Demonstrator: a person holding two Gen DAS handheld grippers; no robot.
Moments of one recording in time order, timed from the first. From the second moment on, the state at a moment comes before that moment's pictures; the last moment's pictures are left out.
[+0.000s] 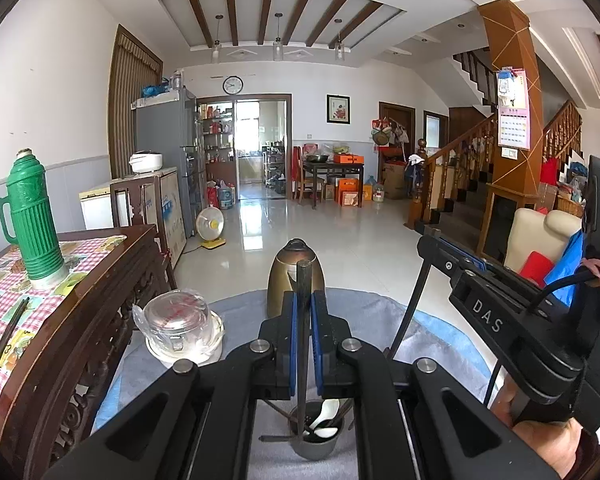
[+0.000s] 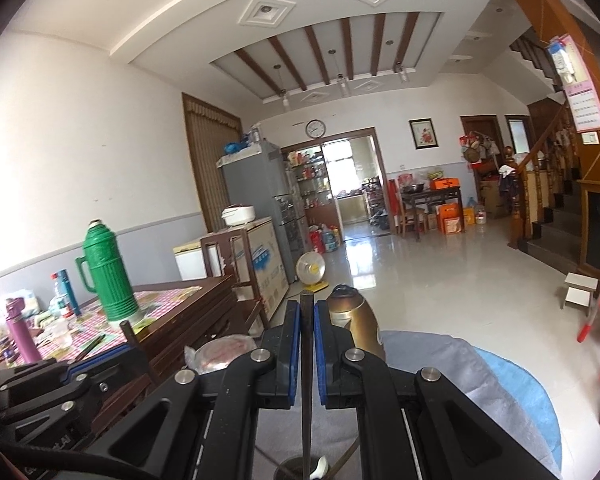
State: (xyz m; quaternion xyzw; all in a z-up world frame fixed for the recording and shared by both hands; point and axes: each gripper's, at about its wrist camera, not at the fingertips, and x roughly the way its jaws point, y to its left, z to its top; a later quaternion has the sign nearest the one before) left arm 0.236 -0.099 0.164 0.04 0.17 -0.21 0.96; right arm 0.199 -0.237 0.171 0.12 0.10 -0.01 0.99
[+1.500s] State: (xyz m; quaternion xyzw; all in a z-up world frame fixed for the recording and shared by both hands) left arm 0.275 -0.120 0.104 0.01 0.24 -0.20 0.95; right arm 0.247 -0.251 0.094 0.16 0.14 -0.03 0.98
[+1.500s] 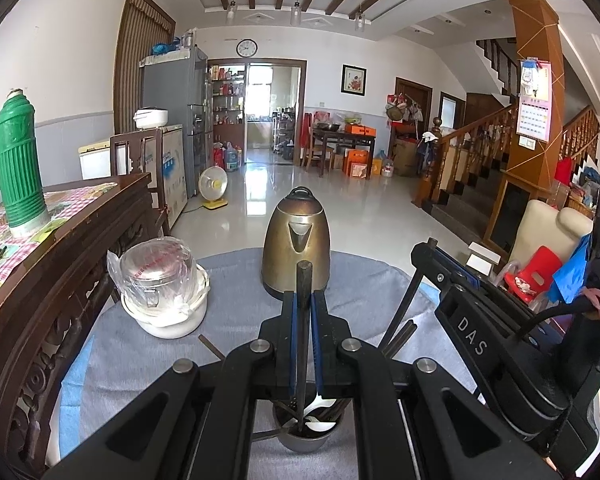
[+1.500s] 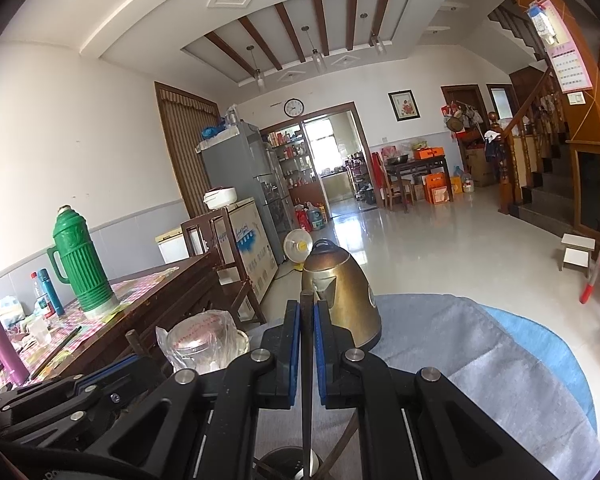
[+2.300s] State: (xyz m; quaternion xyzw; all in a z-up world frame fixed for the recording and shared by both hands) left arm 0.282 -0.116 0.086 0.01 0.27 -0.19 0.94; right arm 0.249 -0.244 0.078 0.16 0.16 -0.02 0.98
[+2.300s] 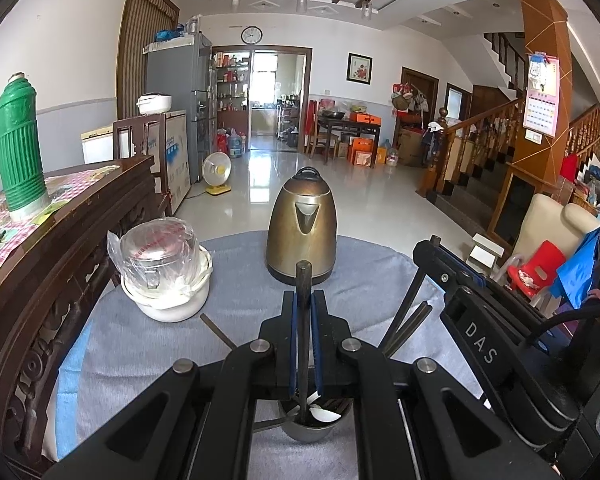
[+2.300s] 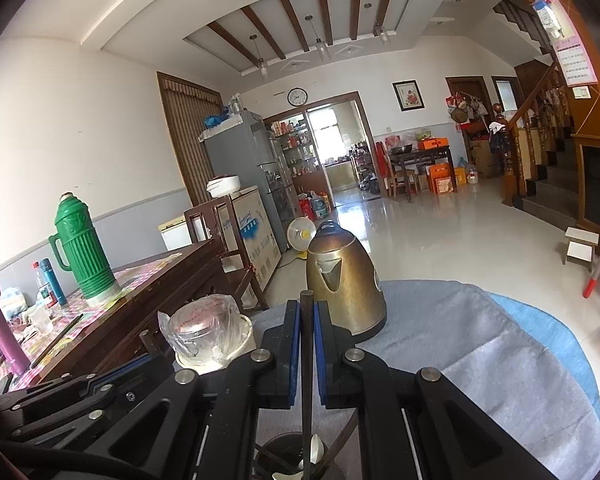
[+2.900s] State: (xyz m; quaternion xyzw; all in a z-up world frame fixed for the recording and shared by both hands) left arm 0.283 -0.111 0.074 0.01 0.28 -0.19 0.94; right arm 0.245 -0.242 0.070 0.16 0.17 -0.01 0.97
